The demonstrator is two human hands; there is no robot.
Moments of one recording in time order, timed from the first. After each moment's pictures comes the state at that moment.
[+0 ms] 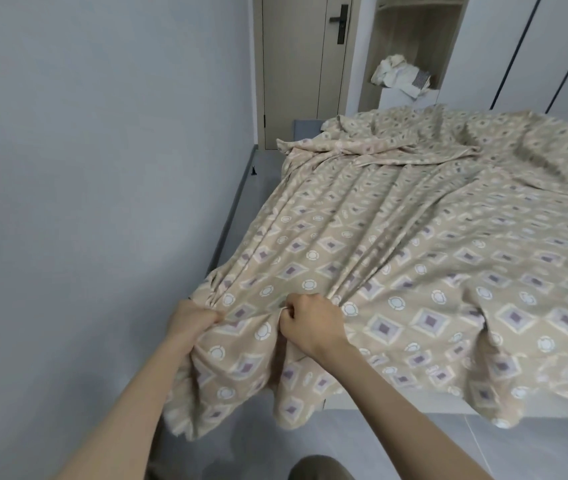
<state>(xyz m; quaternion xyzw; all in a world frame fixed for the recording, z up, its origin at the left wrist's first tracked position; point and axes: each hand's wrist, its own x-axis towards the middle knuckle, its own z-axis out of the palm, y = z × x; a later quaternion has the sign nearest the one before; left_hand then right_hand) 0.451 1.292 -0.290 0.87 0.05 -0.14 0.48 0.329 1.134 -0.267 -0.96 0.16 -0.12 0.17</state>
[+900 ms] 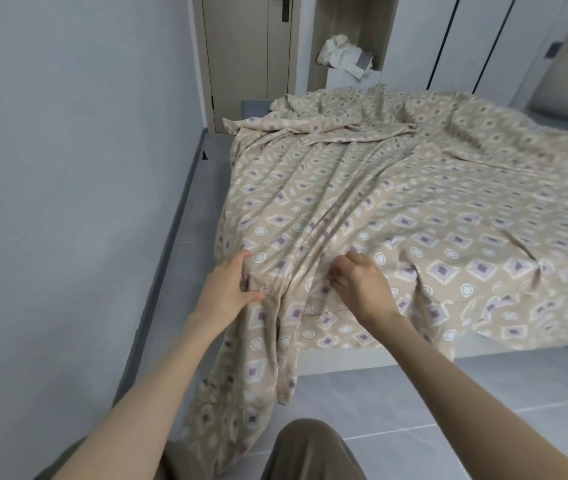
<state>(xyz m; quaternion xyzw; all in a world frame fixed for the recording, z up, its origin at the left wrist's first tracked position) 0.392 1.208 -0.286 0.87 -0.37 -0.03 0.34 0.242 1.023 -0.278 -0.95 0.20 -0.24 0.10</state>
